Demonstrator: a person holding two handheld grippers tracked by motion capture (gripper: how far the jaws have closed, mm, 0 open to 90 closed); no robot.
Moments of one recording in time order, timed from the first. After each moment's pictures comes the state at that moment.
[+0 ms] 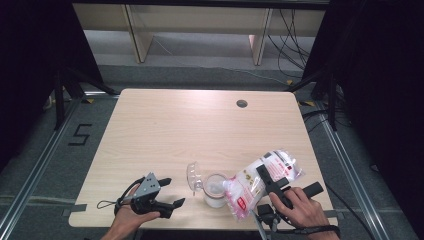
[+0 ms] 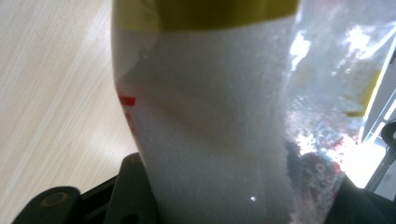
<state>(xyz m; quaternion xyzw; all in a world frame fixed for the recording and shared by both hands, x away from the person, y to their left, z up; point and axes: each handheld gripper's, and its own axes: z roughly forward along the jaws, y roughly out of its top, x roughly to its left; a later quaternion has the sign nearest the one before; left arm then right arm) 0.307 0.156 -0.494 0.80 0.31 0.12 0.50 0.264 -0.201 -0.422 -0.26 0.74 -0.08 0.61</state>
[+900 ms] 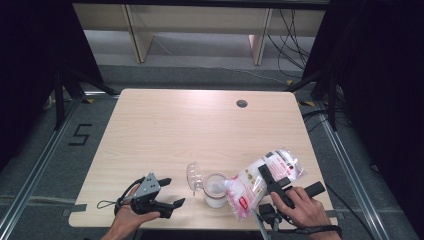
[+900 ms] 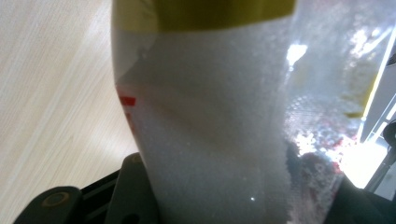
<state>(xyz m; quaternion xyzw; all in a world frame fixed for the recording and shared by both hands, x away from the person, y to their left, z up) 0.307 0.156 -0.494 0.80 0.31 0.12 0.50 0.265 -0.203 -0.420 -0.27 0.74 -0.08 0.61</state>
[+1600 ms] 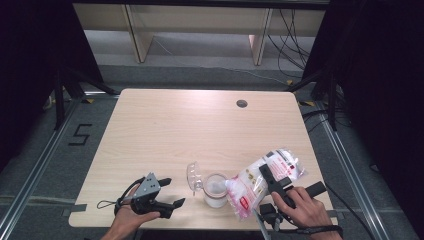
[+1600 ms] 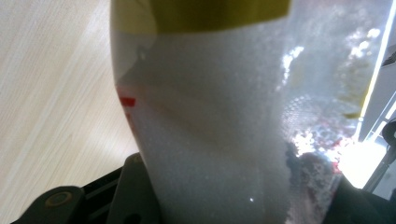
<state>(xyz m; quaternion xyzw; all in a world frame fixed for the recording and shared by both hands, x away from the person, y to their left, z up) 0.307 0.156 -0.494 0.80 0.31 0.12 0.50 0.263 -0.206 -0.420 -0.25 0.74 -0.08 0.62</state>
